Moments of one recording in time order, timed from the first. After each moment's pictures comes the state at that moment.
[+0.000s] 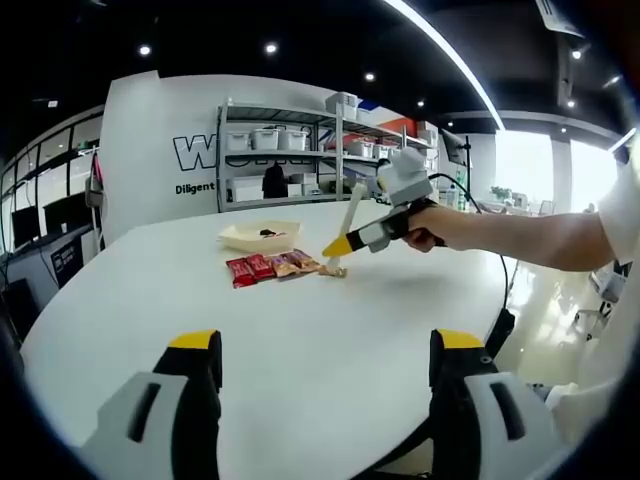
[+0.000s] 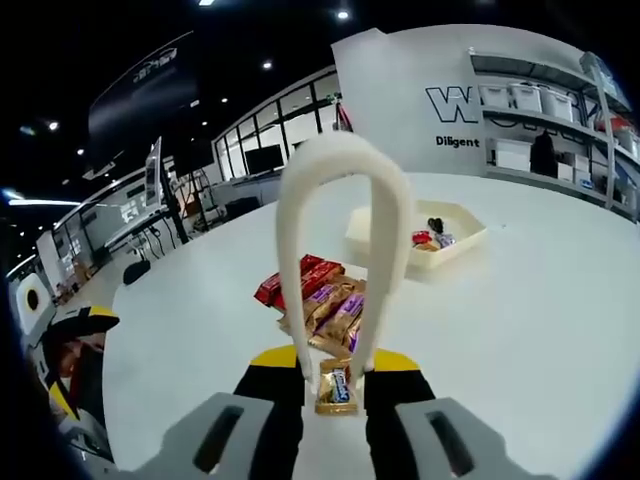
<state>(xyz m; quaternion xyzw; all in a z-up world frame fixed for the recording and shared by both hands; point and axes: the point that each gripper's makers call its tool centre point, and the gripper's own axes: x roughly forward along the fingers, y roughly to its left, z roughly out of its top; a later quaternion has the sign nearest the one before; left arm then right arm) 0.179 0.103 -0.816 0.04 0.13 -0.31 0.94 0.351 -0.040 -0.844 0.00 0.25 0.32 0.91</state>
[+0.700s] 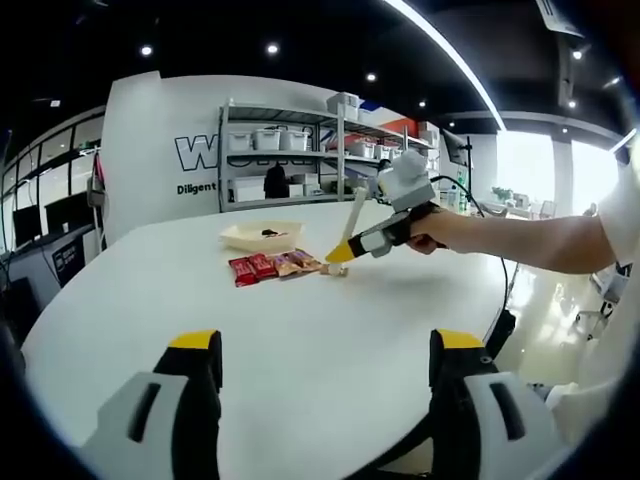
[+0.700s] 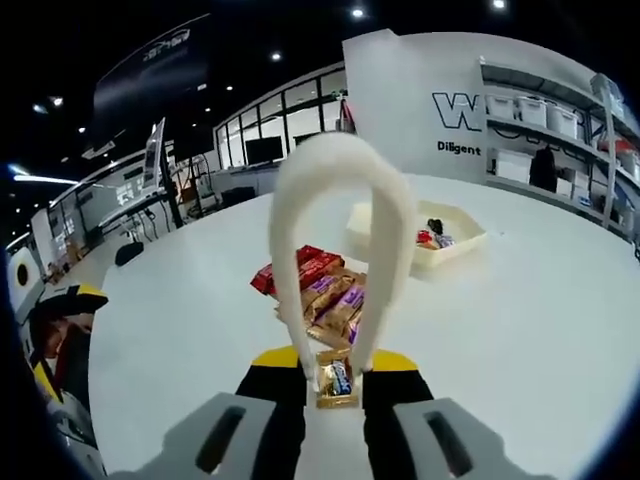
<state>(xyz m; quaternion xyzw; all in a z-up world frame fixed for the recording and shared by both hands) 0.176 0.106 -0.816 0.04 0.13 -0.30 0.94 0.346 -0.040 -0.850 -0.05 0.25 0.30 0.92</state>
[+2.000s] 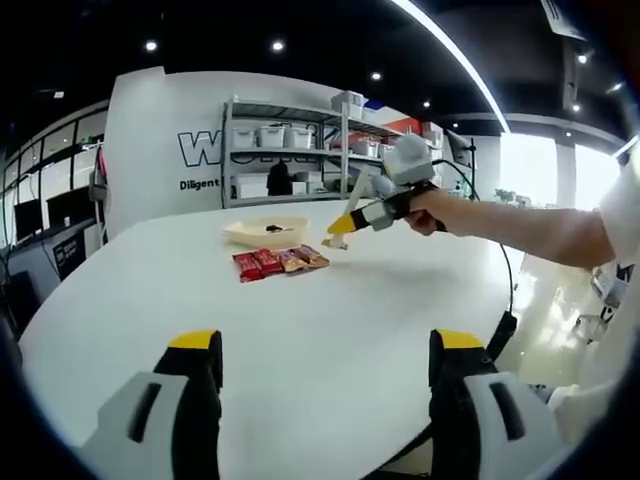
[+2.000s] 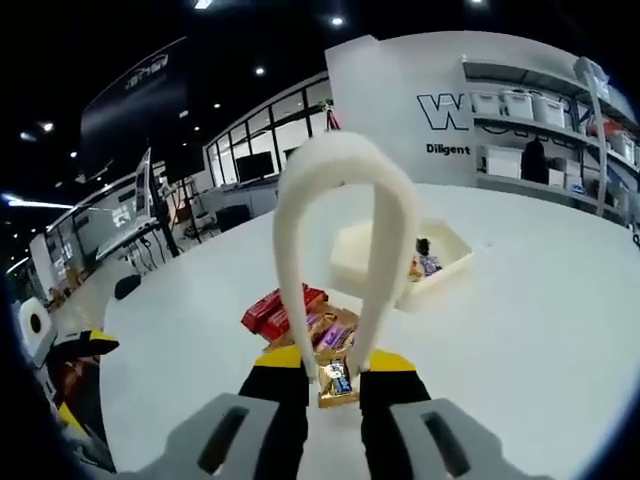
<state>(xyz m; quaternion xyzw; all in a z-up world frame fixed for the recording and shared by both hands) 0.186 0.112 -0.822 0.03 0.13 -0.30 0.95 0.376 -0.047 -0.815 0.00 0.24 0.30 0.92</state>
